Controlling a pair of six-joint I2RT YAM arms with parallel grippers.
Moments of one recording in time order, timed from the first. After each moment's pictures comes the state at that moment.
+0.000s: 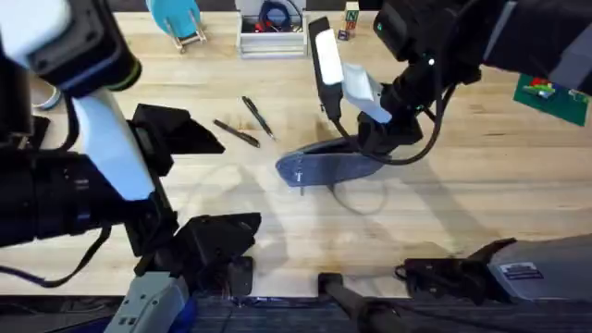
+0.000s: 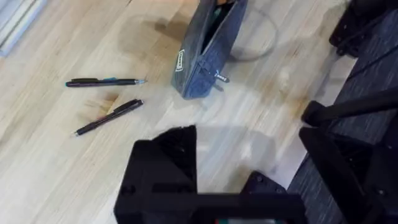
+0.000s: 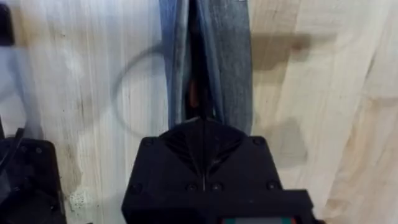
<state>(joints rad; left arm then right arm) 0.01 0.74 1.15 -1.54 0.63 0.84 0.47 1.61 1.26 -1.15 -0.27 -1.16</state>
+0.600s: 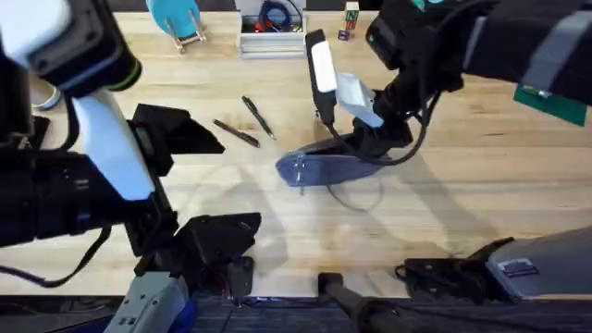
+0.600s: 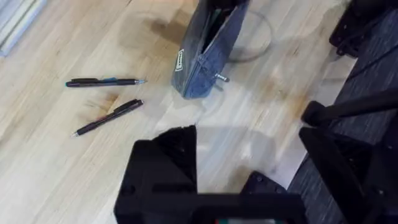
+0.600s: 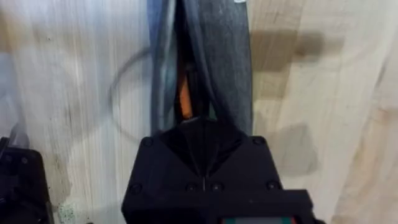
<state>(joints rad) 0.01 0.74 1.15 -1.54 0.63 0.84 0.47 1.66 1.22 -1.08 -0.27 -1.16</state>
